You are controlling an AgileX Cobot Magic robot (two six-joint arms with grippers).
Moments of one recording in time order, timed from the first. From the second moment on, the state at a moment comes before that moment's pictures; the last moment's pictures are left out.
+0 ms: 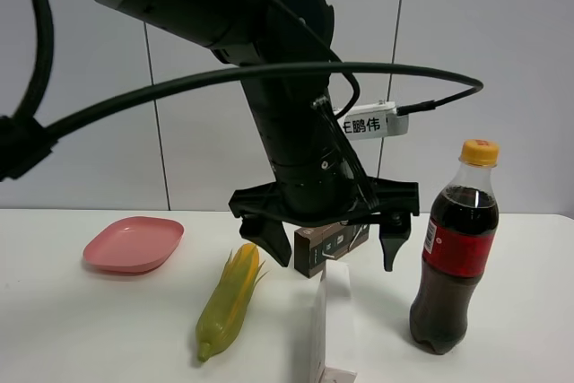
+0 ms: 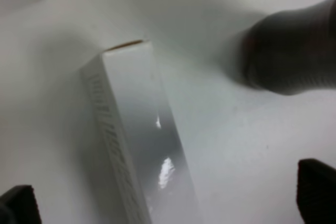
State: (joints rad) left arm -0.88 2.01 -1.54 0.00 0.71 -0.64; right arm 0.01 0.00 -0.50 0.11 1.06 -0.08
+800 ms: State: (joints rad) left arm -0.90 2.13 -1.55 0.00 0.70 -0.67; right arm 0.01 0.00 -0.50 0.11 1.06 -0.08
